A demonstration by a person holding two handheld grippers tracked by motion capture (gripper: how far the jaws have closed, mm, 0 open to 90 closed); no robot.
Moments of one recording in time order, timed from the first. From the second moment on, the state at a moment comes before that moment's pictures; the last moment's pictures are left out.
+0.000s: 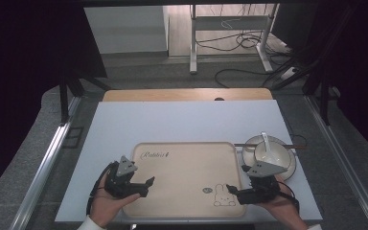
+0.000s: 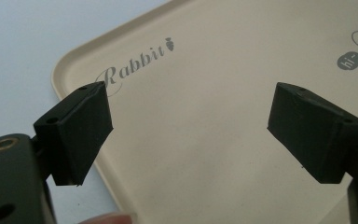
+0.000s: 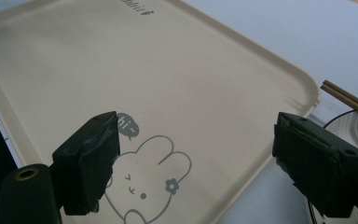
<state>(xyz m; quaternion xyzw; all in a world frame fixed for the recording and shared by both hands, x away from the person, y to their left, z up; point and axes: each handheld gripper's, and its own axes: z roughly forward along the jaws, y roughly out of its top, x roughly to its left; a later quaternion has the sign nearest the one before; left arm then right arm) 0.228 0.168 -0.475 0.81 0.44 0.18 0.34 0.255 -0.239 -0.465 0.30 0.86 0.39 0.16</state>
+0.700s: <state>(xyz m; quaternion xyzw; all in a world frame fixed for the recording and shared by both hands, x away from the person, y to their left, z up) 0.231 0.171 -0.476 0.81 0.44 0.19 0.33 0.262 -0.233 -0.454 0.28 0.87 0.38 0.15</state>
